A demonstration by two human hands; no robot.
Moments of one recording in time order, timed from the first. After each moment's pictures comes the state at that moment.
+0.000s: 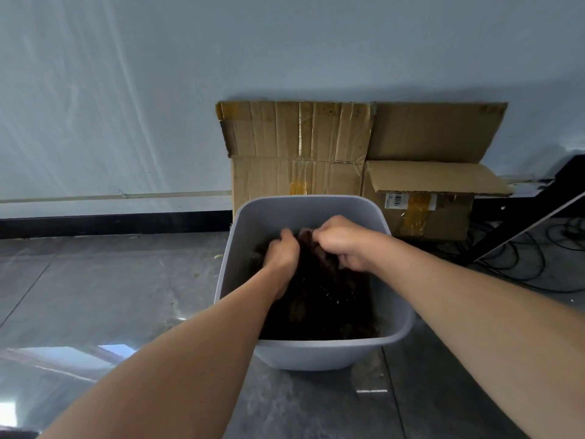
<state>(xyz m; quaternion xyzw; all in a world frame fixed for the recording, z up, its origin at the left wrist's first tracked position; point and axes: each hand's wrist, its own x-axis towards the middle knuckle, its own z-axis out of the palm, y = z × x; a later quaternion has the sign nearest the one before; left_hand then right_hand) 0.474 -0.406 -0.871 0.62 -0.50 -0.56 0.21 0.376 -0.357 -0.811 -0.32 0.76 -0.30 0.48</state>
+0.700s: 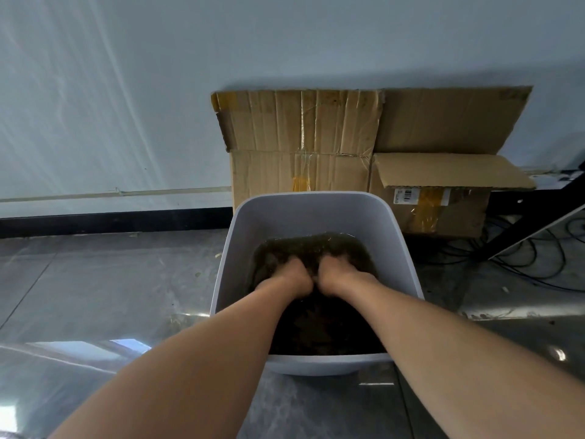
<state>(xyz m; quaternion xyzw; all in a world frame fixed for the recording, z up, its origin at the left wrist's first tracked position) 0.473 -0.410 -0.905 0.57 -0.73 -0.36 -0.09 0.388 -0.359 -0.871 -0.47 0.81 0.01 0.36</state>
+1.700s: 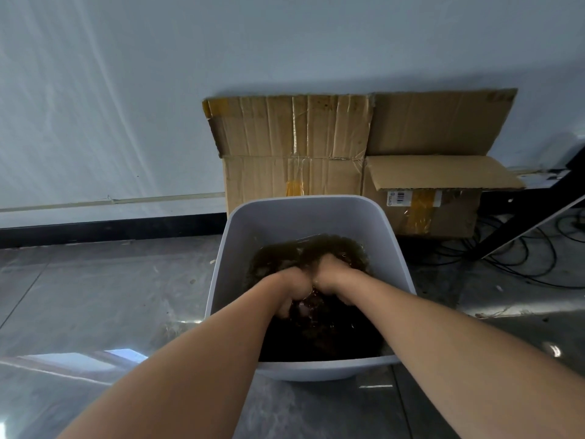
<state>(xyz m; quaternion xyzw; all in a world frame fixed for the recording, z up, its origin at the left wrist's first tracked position) 0.476 -0.401 -0.886 0.57 -0.60 -0.55 -0.13 0.388 -0.360 -0.871 -0.43 0.81 -0.07 0.38</state>
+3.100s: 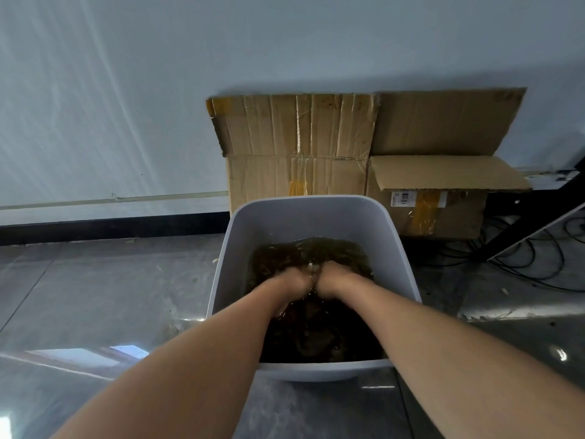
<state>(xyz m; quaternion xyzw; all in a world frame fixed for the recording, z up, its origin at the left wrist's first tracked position) 0.475 -0.404 -0.895 0.56 -0.66 -0.49 -0.08 0.386 -0.361 -0.883 -0.42 0.82 -0.04 0.39</state>
